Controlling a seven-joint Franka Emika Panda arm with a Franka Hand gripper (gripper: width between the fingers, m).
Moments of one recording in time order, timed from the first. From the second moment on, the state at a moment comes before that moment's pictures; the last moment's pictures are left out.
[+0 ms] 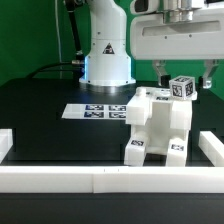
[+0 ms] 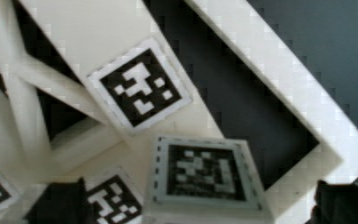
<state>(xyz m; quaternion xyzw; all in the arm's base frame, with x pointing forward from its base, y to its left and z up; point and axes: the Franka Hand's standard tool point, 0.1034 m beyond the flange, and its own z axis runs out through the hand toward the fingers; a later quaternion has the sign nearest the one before) 0.537 0.099 0.121 -0.93 0.35 -0.04 0.06</state>
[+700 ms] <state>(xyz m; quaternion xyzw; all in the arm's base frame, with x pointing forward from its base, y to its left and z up) 0.538 0.100 0.121 -1.00 0.07 -0.05 0.04</state>
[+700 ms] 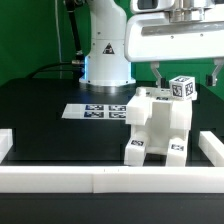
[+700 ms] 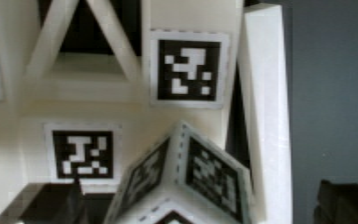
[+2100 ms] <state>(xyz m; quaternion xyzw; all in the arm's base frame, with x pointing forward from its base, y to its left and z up) 0.538 0.095 0.120 -0.99 -0.10 -0.06 0.03</state>
